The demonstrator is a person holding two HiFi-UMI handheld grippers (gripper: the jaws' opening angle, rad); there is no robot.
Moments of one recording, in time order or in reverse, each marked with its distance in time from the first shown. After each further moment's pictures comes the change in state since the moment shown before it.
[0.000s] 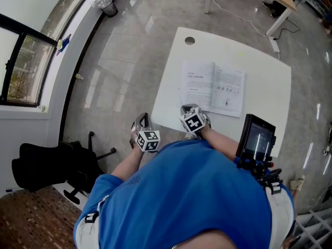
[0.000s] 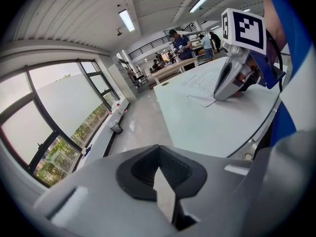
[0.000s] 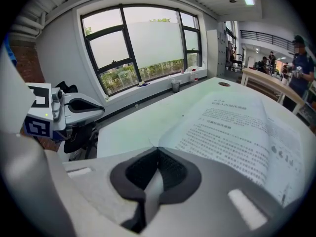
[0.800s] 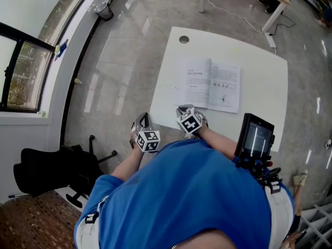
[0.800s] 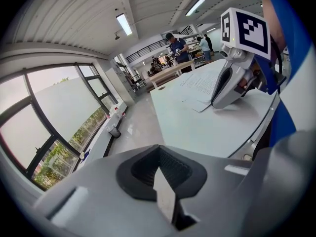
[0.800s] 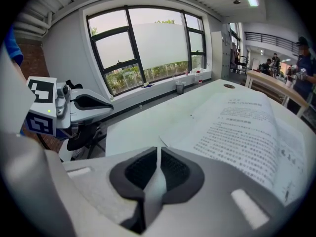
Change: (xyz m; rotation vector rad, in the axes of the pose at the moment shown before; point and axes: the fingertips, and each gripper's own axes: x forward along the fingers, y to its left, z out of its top) left arm 0.018 -0.010 0.007 0.025 -0.038 -0.017; right arm 0.017 0.008 -0.004 -0.032 -0.020 0.039
